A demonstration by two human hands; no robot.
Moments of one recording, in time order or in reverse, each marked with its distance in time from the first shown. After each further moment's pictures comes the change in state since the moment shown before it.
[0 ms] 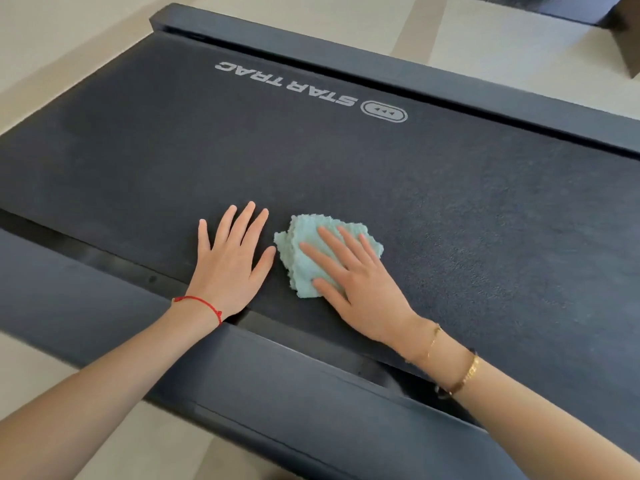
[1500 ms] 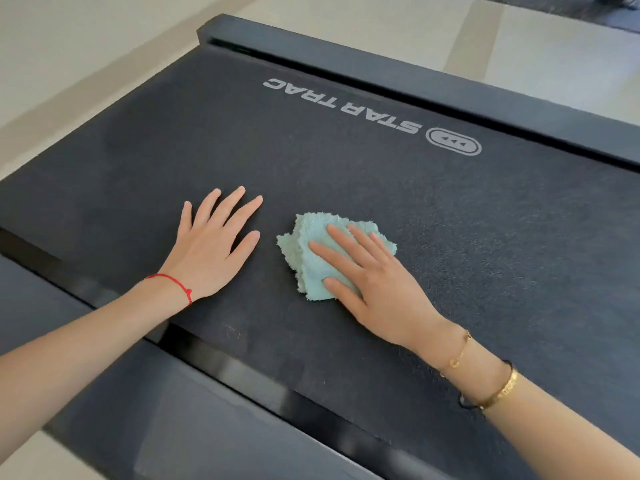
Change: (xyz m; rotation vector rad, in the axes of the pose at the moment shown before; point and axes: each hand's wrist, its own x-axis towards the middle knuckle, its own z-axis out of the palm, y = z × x) left_hand 0.082 -0.120 -0.020 -0.007 -0.050 -0.034; right_hand 0.116 -0.003 0.006 0.017 -0.013 -0.091
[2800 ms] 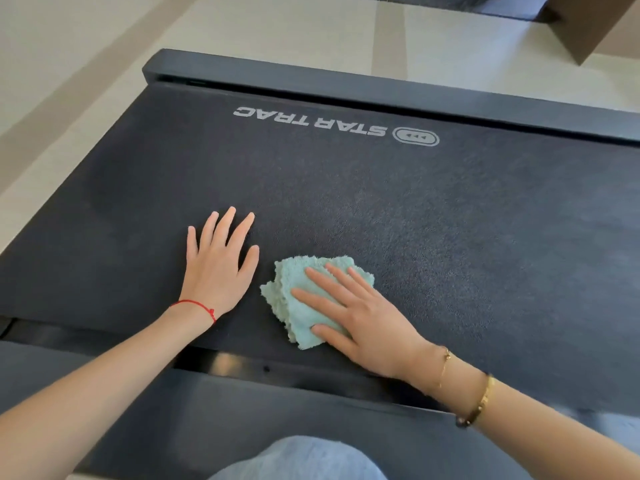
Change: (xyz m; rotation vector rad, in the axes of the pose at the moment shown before) left_hand 0.021 -0.056 -0.004 -0.102 0.087 0.143; right_hand 0.003 -0.108 0.024 -0.016 -0.018 0.132
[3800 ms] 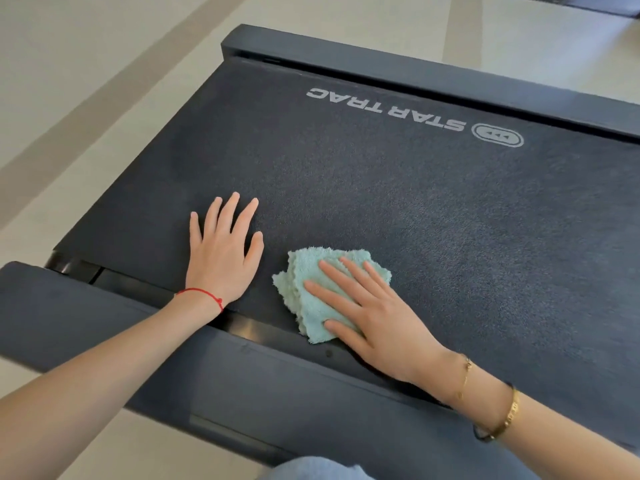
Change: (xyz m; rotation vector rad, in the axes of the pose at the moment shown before) left_hand -0.031 -0.071 -0.019 0.048 0.080 -0.140; right_hand 0.042 -0.047 0.015 -0.010 0.001 -0.118
